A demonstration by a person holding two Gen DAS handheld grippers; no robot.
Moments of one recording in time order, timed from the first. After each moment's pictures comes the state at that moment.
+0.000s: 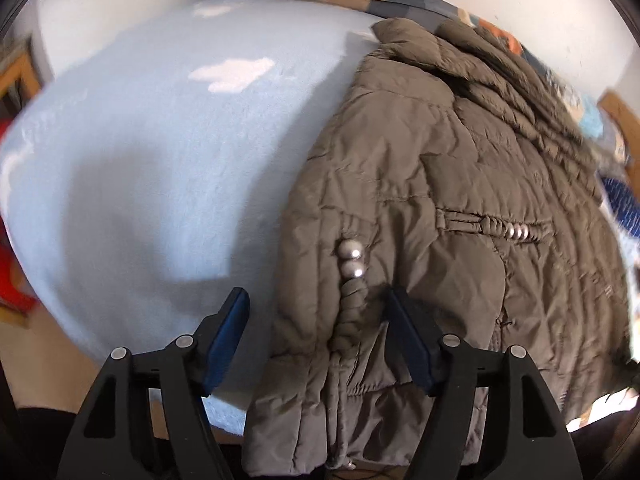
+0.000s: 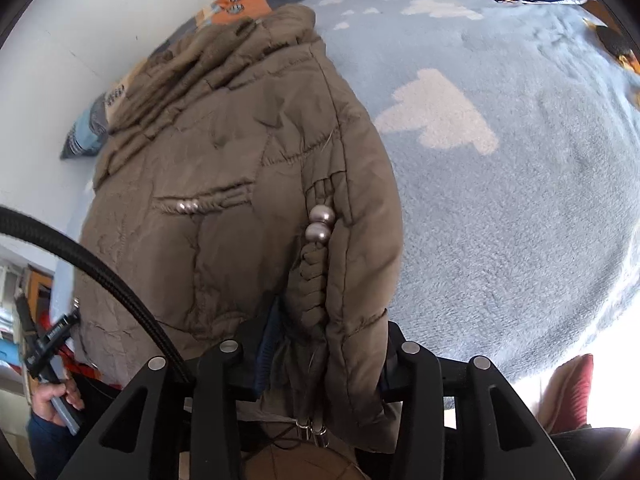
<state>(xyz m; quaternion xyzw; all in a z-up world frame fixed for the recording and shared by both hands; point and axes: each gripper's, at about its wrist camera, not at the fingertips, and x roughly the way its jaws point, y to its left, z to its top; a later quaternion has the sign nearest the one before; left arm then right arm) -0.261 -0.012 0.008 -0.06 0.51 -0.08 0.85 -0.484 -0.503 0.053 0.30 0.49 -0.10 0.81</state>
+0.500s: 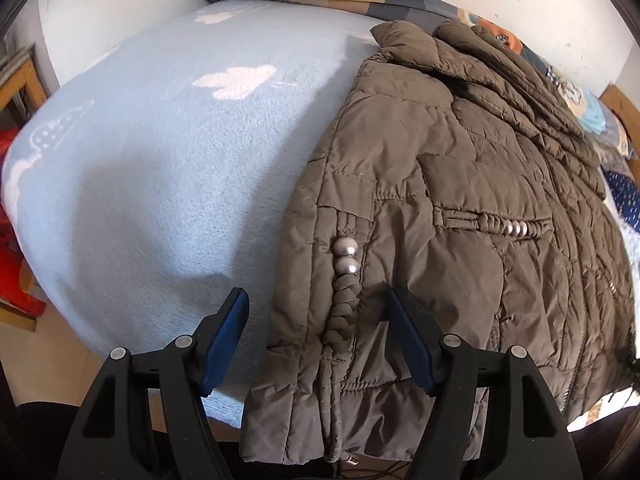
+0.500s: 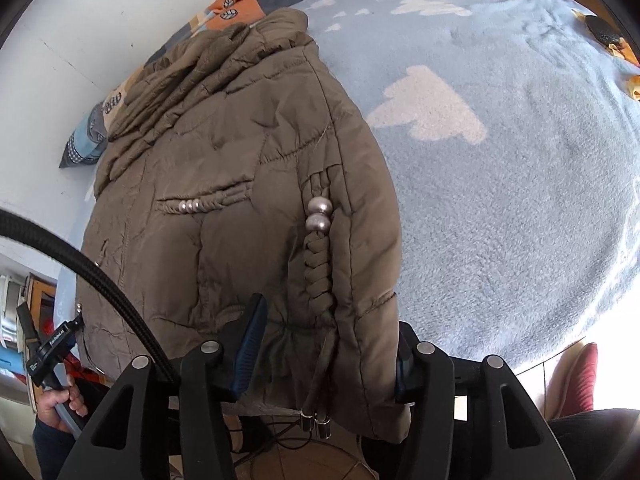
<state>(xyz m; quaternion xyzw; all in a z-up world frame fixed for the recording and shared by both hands) -0.266 -0.025 0.015 -0.01 0.50 -0.06 0.86 -0.494 -0.500 0.053 0.31 0.49 -0.10 0.81</state>
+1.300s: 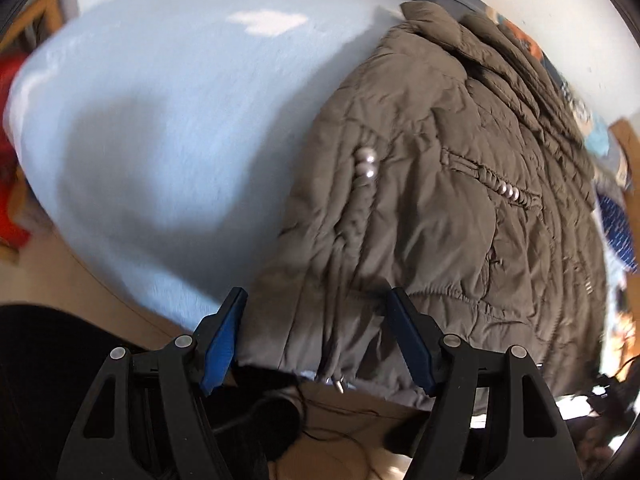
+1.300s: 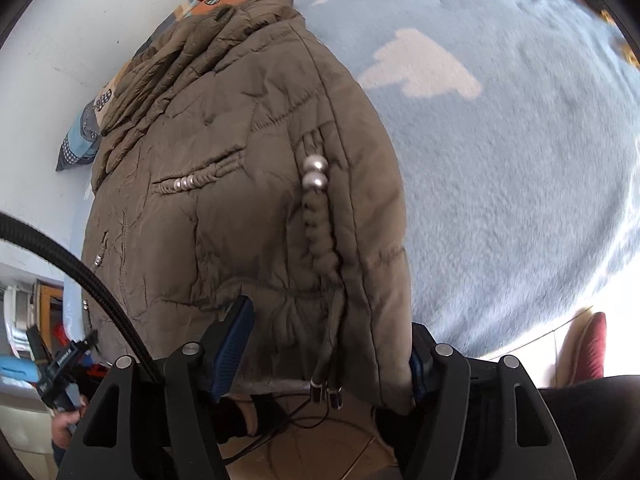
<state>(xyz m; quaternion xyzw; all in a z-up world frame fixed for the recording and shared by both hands) -0.296 0.006 0.005 -0.12 0.57 -0.06 0.81 -0.498 -0.496 0.043 0.35 0.52 -0.10 0.77</state>
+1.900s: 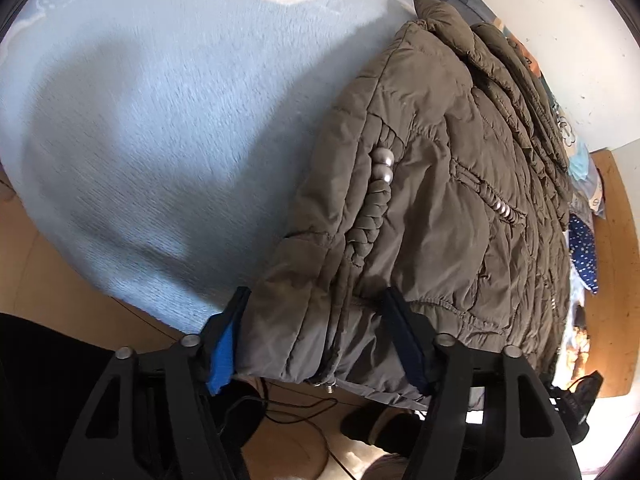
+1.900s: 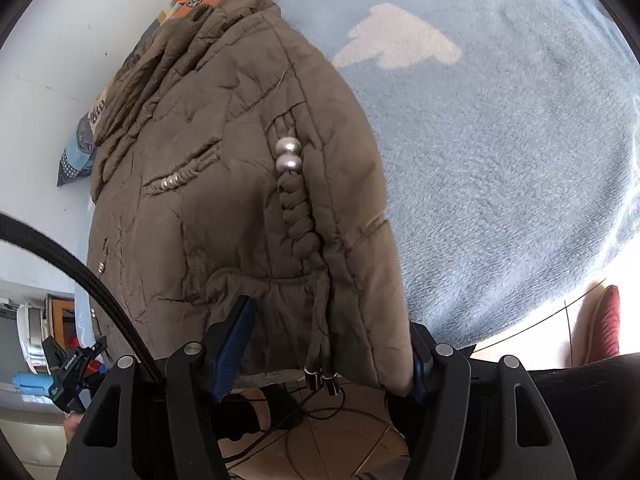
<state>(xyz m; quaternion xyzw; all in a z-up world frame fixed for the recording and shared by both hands) -0.283 0.022 -0.010 -0.19 0.60 -0.10 0.77 -0.517 -0.506 0.034 0.38 0.53 -0.10 0.75</state>
